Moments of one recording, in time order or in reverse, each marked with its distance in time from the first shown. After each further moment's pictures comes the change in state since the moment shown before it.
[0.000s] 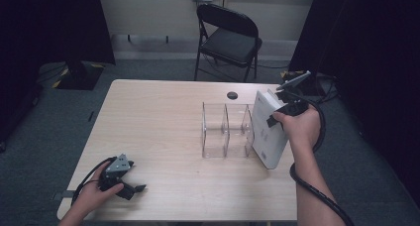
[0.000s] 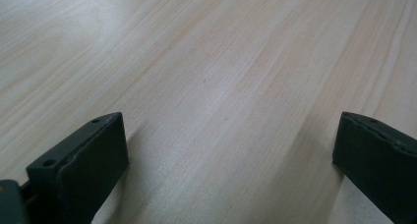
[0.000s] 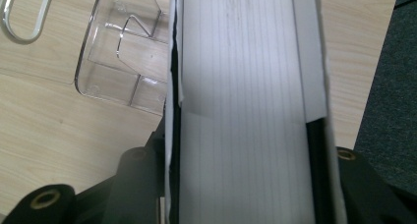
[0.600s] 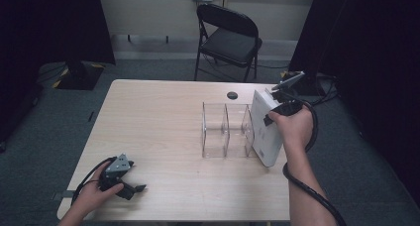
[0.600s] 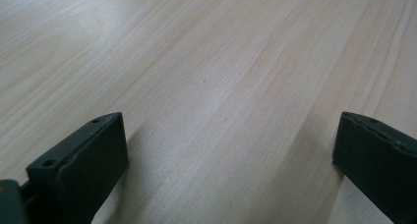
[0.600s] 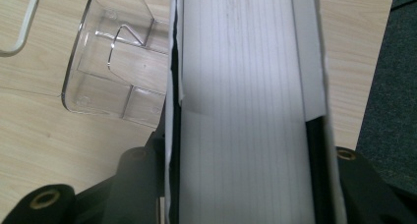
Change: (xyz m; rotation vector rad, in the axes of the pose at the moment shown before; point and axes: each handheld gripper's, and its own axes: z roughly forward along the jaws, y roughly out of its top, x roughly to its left) left arm 0.000 0.000 0.000 0.000 0.000 0.000; right arm 0.007 0.005 0.014 -0.018 -0.038 0.006
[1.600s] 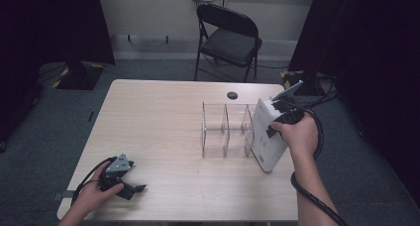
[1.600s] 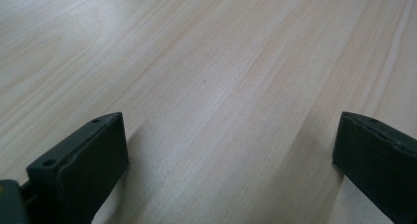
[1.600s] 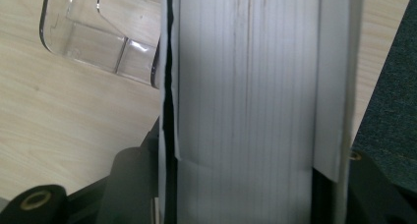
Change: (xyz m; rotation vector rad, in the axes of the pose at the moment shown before) left arm 0.000 0.000 0.000 -0.001 -0.001 0.001; right arm -0.004 -0.018 0.007 0.126 0.021 -0.066
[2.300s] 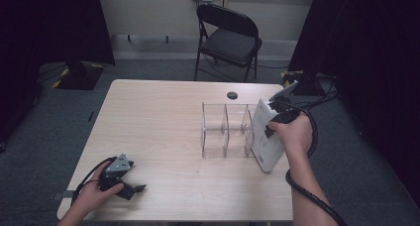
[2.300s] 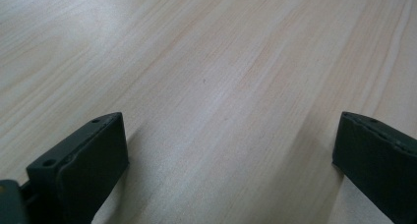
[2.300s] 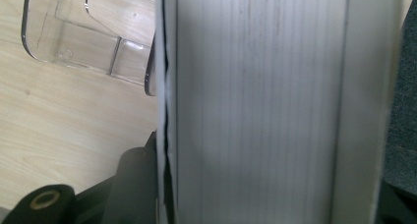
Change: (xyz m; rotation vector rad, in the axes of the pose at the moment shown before) left arm 0.000 0.000 0.000 0.000 -0.003 0.002; right arm 0.003 0.006 0.010 0.019 -0.019 0.027
